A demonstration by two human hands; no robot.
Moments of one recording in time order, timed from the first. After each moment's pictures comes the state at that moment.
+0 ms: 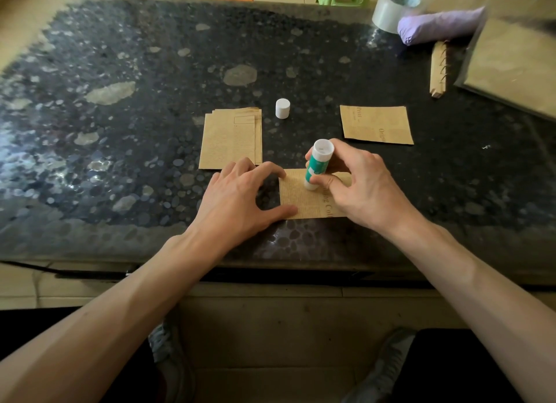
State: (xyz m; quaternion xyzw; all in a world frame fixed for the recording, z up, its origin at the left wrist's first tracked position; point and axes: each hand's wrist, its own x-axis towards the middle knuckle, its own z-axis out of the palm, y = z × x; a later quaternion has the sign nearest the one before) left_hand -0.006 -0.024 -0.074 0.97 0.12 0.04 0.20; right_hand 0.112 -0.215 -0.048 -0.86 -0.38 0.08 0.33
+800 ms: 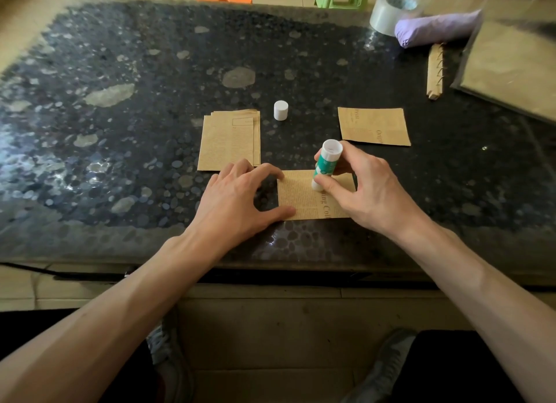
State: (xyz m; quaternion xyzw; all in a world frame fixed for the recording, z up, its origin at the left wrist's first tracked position) left_hand -0.007 -0.024 -0.074 0.97 0.12 0.04 0.21; right_hand 0.115 -0.227 -0.050 -0.87 -0.38 0.07 0.32
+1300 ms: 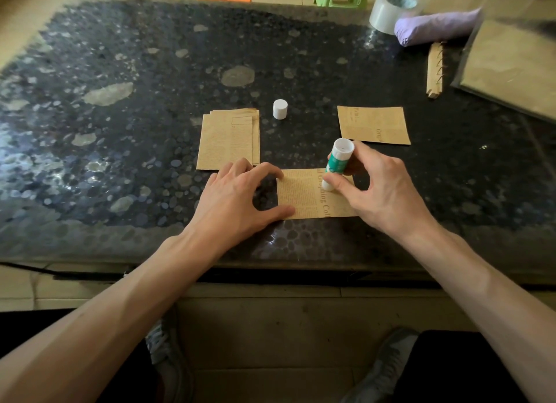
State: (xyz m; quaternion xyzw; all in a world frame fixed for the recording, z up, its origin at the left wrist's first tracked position) left_hand -0.008 -0.024 -0.072 0.97 0.12 0.04 0.21; right_hand 0.114 -0.239 -0.049 -0.88 -0.36 0.01 0.32
